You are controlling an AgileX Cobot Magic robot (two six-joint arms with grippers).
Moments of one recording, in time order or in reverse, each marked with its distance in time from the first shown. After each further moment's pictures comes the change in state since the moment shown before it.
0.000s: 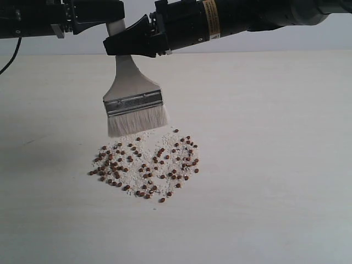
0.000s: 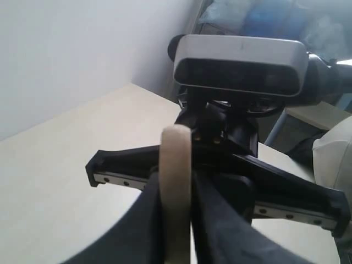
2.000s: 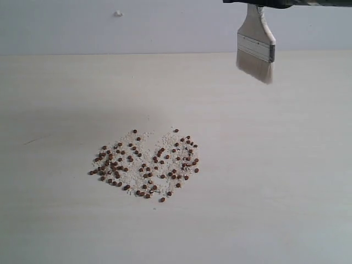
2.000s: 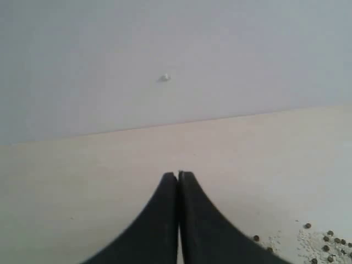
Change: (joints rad) left arm 0.158 -1.025 0.747 -0.035 -0.857 0.005; right arm -0.010 -0.634 0.543 -0.118 1.265 0.200
